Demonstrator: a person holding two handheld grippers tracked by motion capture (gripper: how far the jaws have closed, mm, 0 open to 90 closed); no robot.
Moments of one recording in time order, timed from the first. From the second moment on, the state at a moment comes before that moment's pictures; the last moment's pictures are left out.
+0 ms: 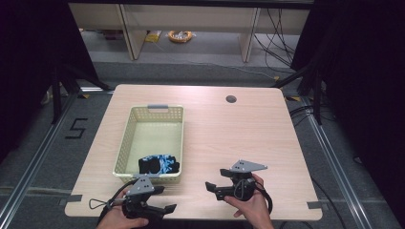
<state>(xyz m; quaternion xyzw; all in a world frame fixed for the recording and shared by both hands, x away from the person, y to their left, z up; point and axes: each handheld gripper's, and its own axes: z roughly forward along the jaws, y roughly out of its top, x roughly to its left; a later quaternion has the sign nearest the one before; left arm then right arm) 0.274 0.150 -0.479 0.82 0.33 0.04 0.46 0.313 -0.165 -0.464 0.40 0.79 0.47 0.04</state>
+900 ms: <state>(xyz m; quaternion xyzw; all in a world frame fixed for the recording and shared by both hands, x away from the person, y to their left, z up) 0.261 0.153 -0.506 0.85 0.32 0.06 0.42 0.286 -0.181 -0.484 0.38 0.81 0.44 0.05</state>
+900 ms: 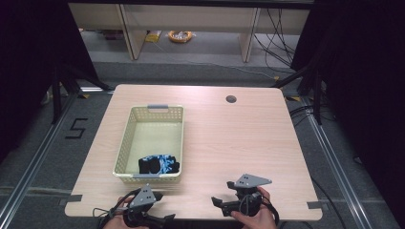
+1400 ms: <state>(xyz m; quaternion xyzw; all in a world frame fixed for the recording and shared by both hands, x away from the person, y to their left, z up) 0.252 0.151 -0.510 0.85 0.31 0.06 0.42 0.270 -0.184 -0.491 0.38 0.83 0.41 0.06</state>
